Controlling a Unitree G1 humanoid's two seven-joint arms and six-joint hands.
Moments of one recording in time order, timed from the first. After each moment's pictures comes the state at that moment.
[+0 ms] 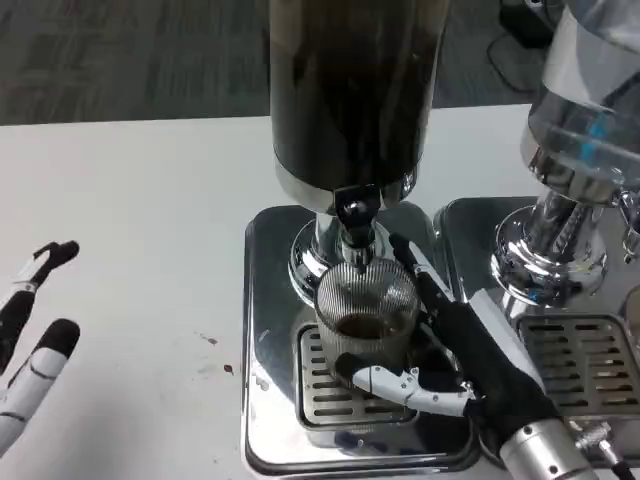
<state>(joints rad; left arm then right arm) 0.33 0.41 0.33 0.25 -0.02 -0.75 -0.32 0.13 -0.14 0.22 0.06 -0.28 -0.22 0.07</state>
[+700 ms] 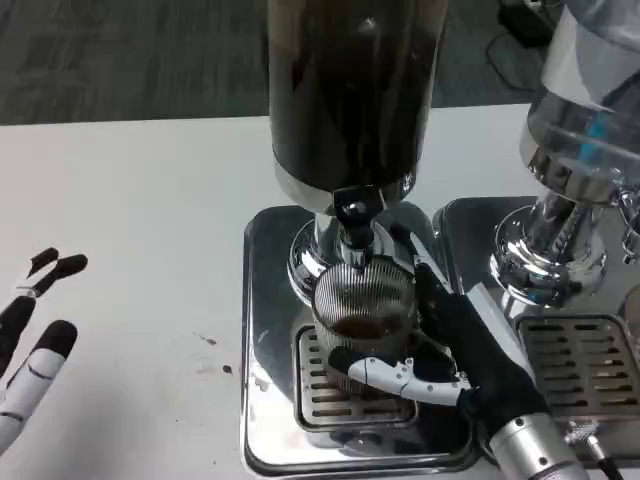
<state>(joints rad) 0.32 0.42 0.33 0.28 -0.02 -0.76 -0.31 0.08 -0.11 0.22 0.16 -0.23 -0.29 0.05</state>
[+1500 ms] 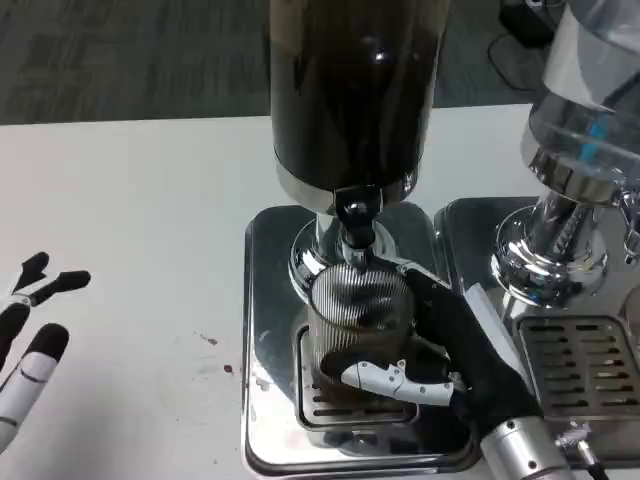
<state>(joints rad) 0.34 0.42 0.33 0.28 -0.03 -0.75 -0.29 0.08 -0.08 0.23 0.20 -0.26 -0.33 -0.03</state>
